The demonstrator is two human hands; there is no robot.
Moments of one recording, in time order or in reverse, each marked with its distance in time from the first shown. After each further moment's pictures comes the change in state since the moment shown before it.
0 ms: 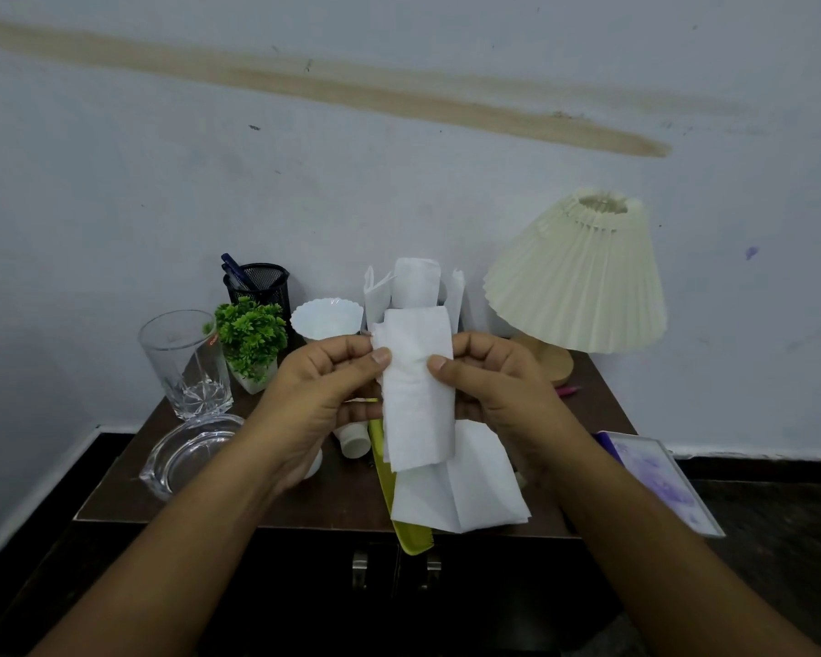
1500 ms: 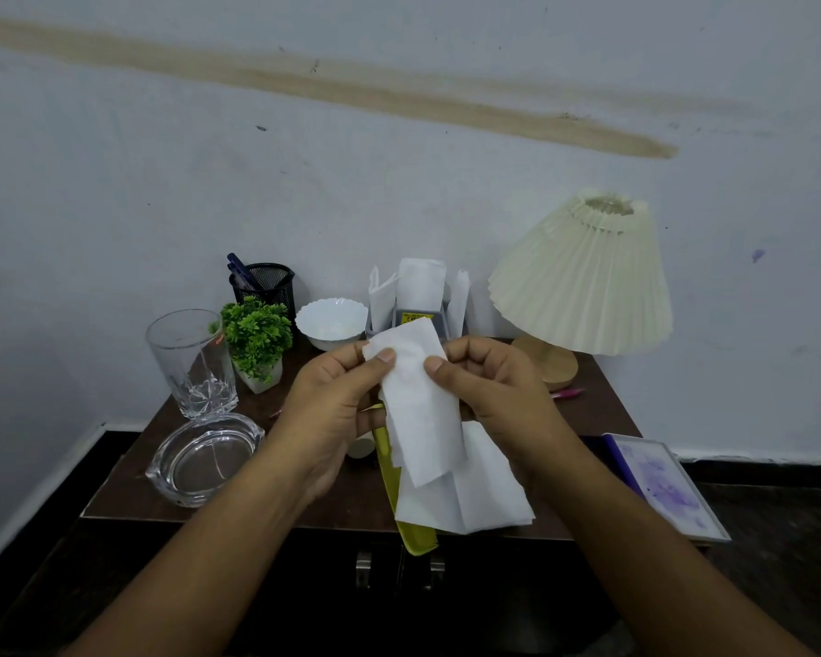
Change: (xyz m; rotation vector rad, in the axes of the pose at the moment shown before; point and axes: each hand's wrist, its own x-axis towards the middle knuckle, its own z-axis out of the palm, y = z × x) left_hand 0.002 -0.011 0.011 -0.135 0.073 -0.058; right_hand -0.002 0.004 0.008 -0.095 0.028 -0.050
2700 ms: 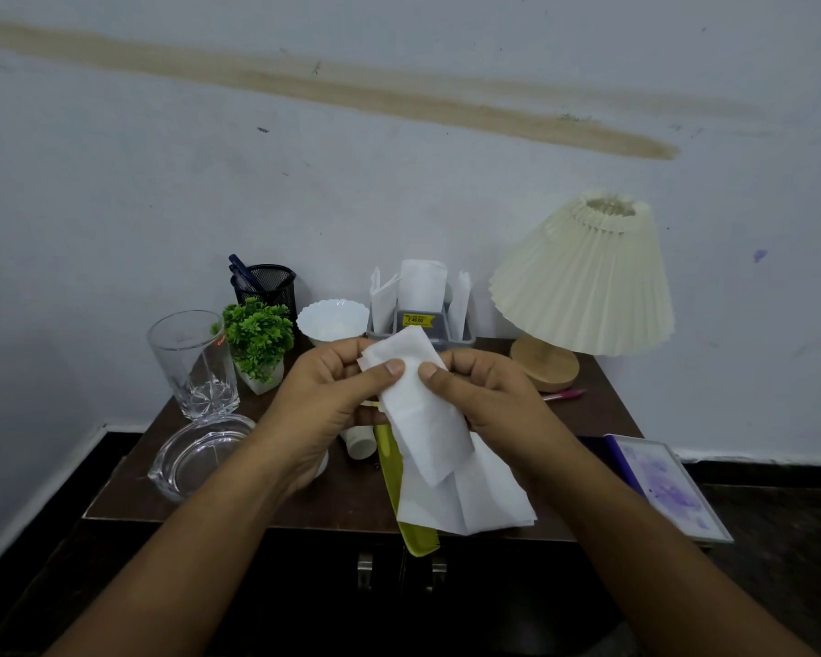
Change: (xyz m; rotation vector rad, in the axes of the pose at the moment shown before) left_hand 0.003 0.005 -0.013 0.195 -0.074 0.093; right_hand -0.001 0.002 0.001 -0.120 -0.108 0.071
